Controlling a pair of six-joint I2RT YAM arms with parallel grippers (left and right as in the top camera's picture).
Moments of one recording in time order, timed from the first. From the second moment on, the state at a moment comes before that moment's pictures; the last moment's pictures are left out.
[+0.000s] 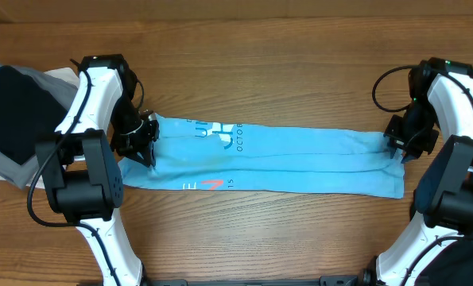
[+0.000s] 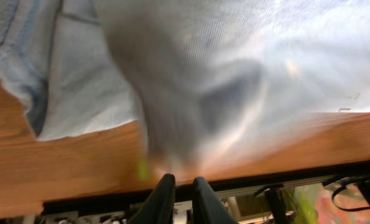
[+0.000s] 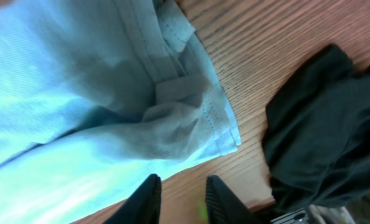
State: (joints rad) left arm 0.06 2.13 1.69 -1.61 0.19 -0.03; right arm -0.26 2.02 1.60 -1.45 0.11 0.33
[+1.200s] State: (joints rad) left arm -0.03 1.89 1.66 -1.38 0.29 -0.05; right arm -0.42 2.01 1.57 -1.35 -0.19 0.22
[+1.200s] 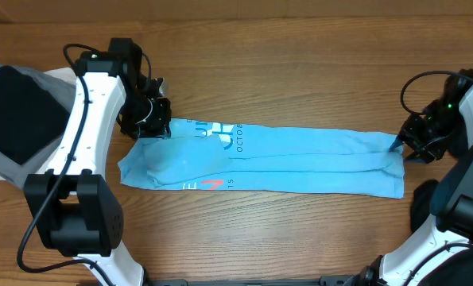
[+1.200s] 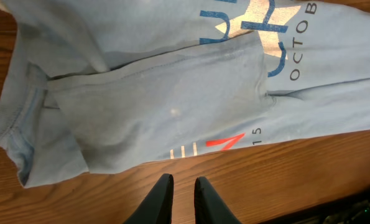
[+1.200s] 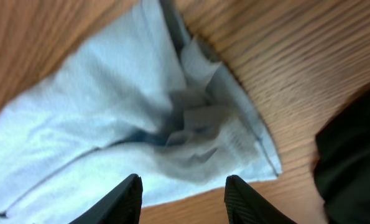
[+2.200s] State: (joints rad) left arm -0.04 1.89 1.66 -1.40 0.29 -0.05; right arm -0.41 1.99 1.27 -1.04 -0.28 -0.01
